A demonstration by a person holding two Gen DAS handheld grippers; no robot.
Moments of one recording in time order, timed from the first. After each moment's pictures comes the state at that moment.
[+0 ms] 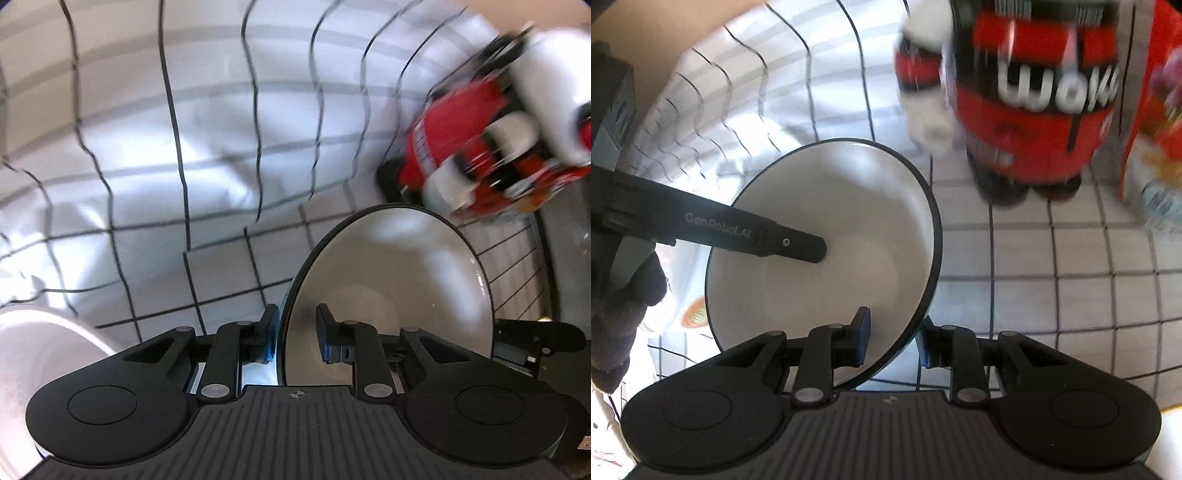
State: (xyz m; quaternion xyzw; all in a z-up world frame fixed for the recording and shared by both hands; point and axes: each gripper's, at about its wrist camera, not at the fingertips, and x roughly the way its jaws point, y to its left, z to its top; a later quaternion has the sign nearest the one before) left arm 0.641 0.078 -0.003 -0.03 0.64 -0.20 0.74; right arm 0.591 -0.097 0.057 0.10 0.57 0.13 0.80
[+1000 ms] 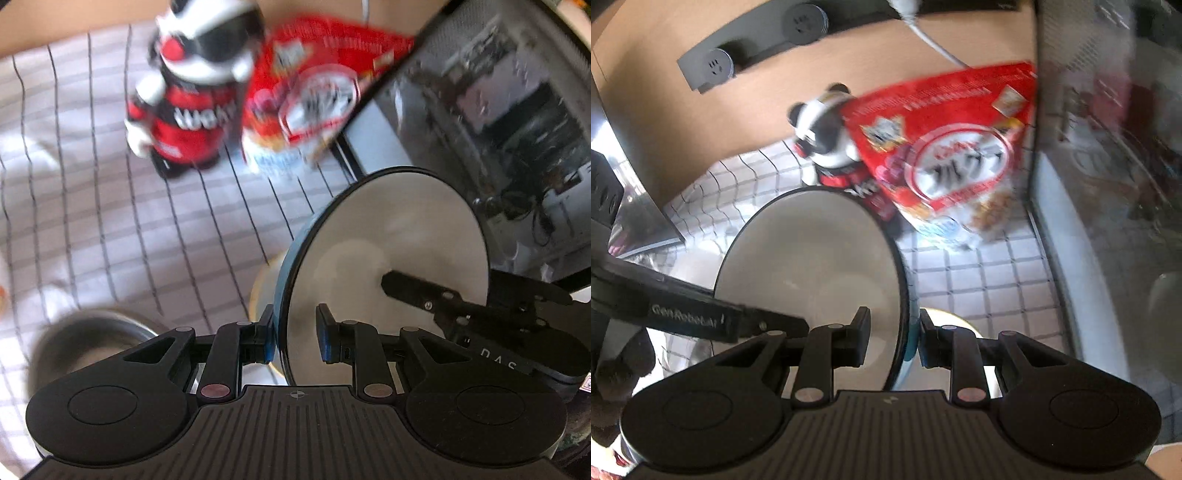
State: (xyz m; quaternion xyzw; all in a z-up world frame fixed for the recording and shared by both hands) left arm 0.464 -0.071 0.098 -0.06 0.59 -0.28 0.75; right arm 0.425 -0.263 0.166 0.09 0.46 0.07 0.88
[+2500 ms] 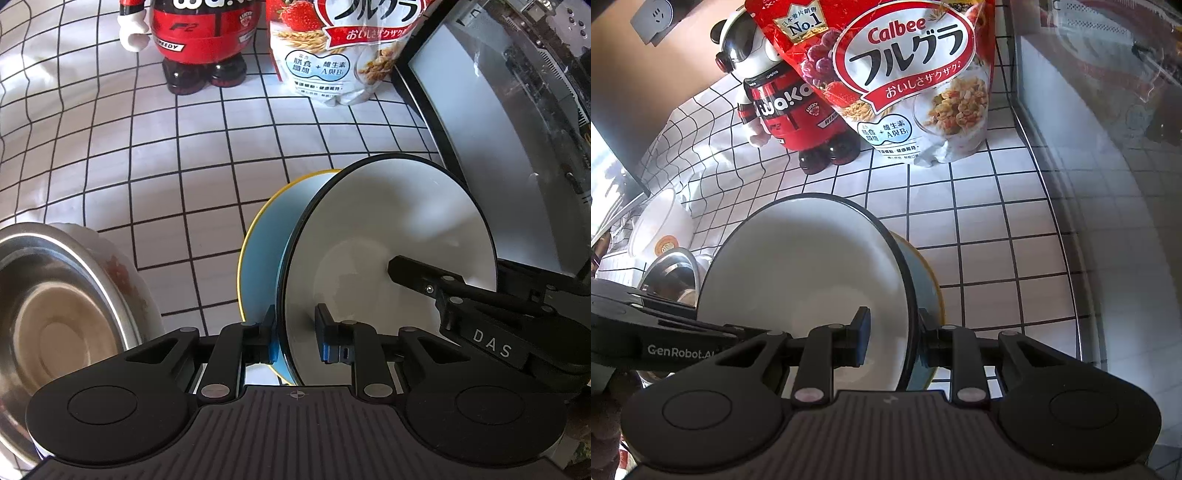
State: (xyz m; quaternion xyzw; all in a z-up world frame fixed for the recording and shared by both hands) left arm 0.450 -0.115 0.011 -0.02 0.64 -0.18 0.75; right arm 0.440 -0.302 0.061 0.11 0.51 0.09 0.85
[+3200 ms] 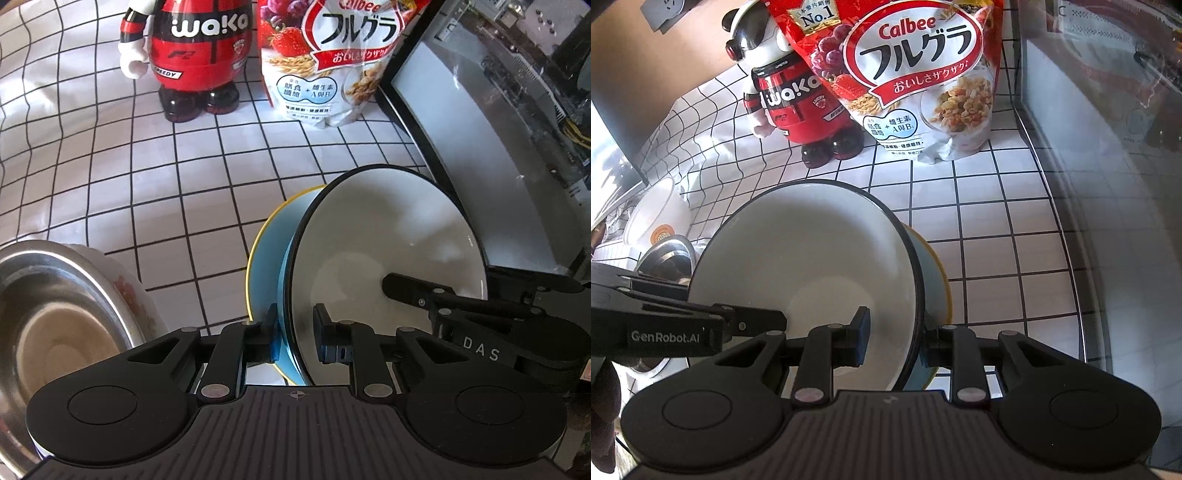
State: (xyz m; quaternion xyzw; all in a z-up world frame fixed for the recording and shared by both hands) left arm 0.443 -0.107 0.017 -0.02 0.59 -0.20 0.78; right arm 0.431 -0.292 0.057 0.09 0.50 0.09 0.86
